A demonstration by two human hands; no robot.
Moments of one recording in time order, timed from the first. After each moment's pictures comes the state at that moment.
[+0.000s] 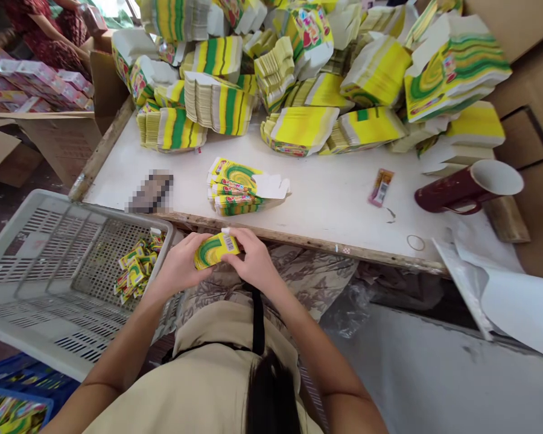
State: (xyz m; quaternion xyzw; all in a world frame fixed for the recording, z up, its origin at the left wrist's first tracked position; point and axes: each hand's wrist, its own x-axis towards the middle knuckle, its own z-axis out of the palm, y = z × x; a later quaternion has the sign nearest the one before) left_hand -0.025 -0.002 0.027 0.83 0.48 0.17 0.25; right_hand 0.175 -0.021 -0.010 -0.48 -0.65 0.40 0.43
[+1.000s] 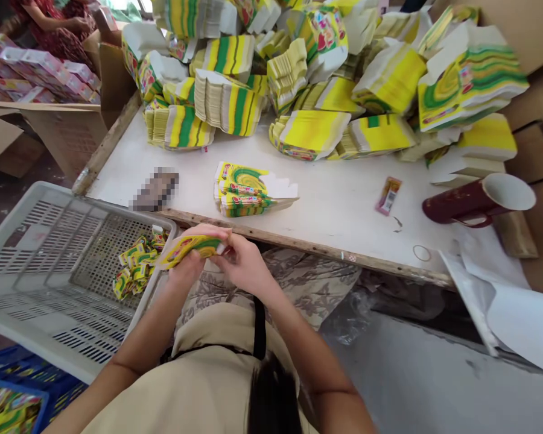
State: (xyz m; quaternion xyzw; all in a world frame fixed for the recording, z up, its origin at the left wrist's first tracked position) left_hand 0.012 0.010 0.022 0.54 0.26 0.58 0.55; right_hand 0.149 -0.013 0.022 -0.46 -0.62 0.49 0.41
